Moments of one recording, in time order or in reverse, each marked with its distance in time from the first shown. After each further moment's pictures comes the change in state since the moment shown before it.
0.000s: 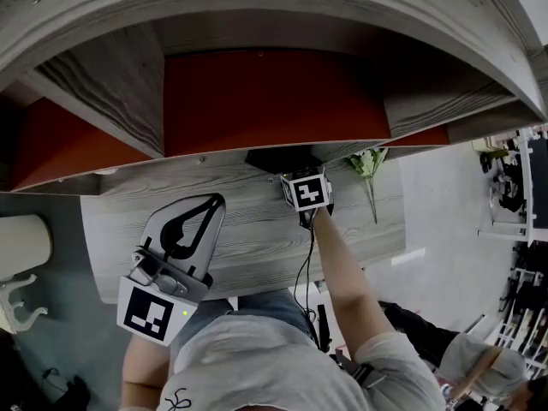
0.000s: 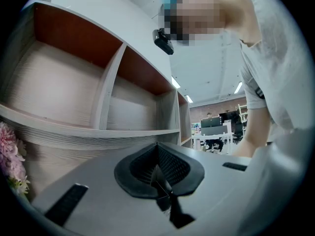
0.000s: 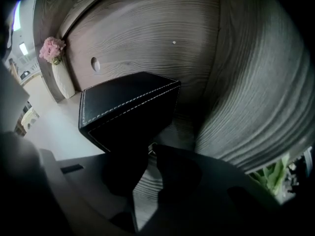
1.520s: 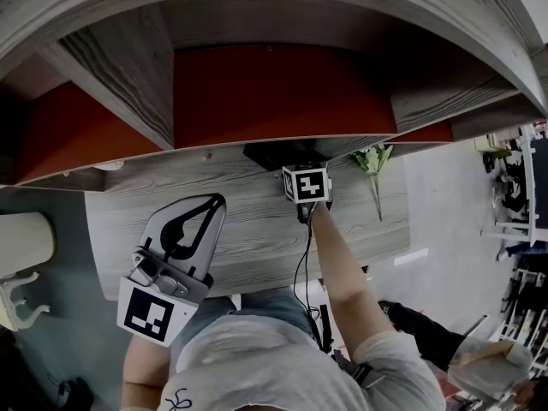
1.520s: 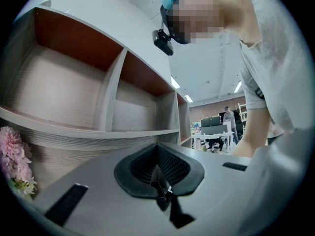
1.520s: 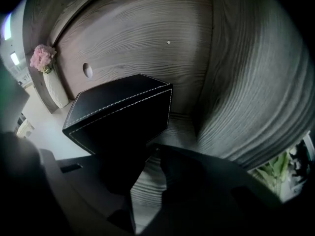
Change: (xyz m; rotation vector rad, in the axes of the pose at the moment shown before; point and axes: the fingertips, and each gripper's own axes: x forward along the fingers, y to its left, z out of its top) left arm -0.013 0.000 0.001 0.009 0.002 0.005; right arm 0.006 0.002 0.007 0.102 -0.032 -0.032
